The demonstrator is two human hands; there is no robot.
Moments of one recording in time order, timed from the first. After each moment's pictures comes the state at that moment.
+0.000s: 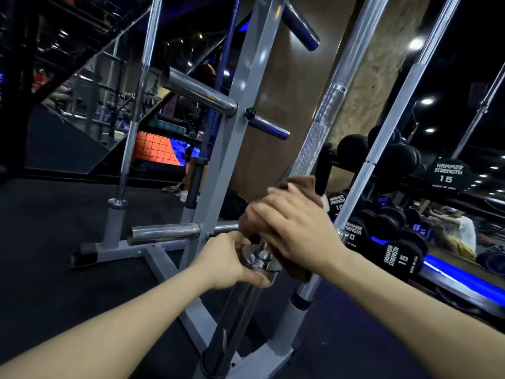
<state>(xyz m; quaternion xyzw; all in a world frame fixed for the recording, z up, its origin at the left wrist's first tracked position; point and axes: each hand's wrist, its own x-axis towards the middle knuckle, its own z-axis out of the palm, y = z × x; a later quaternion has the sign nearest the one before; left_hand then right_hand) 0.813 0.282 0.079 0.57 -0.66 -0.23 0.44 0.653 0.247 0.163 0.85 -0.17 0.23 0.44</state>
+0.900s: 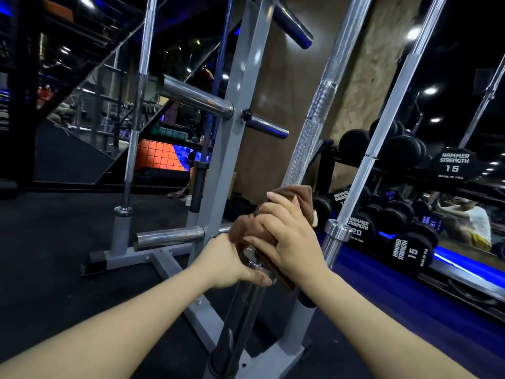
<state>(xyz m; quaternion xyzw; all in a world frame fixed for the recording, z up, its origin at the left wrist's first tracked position) 0.813 0.277 0.075 0.52 -0.68 -0.23 0.46 0.661 0.238 0.121 0.86 -0.19 0.40 0.26</state>
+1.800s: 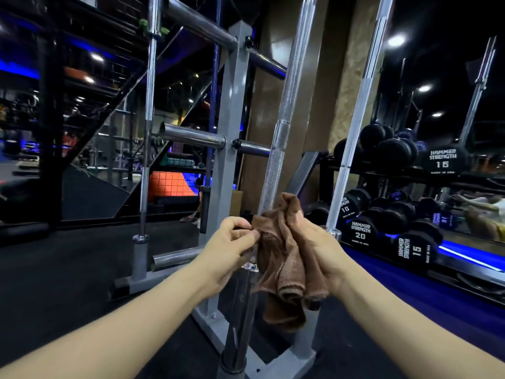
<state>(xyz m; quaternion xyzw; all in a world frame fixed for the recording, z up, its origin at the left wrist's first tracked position) 0.766 0.367 0.144 0.38 -0.49 -0.47 0.63 0.608 0.327 0.165 0.56 -0.15 0.44 -0.68</state>
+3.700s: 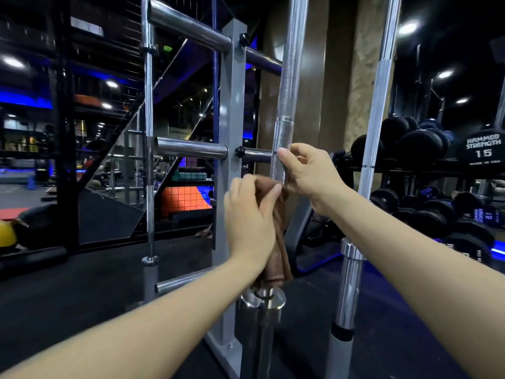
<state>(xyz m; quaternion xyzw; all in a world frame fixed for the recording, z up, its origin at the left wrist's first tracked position) 0.747 0.275 0.188 0.43 -0.54 0.12 0.71 0.654 0.223 0.265 0.71 -0.24 0.59 -0.30</state>
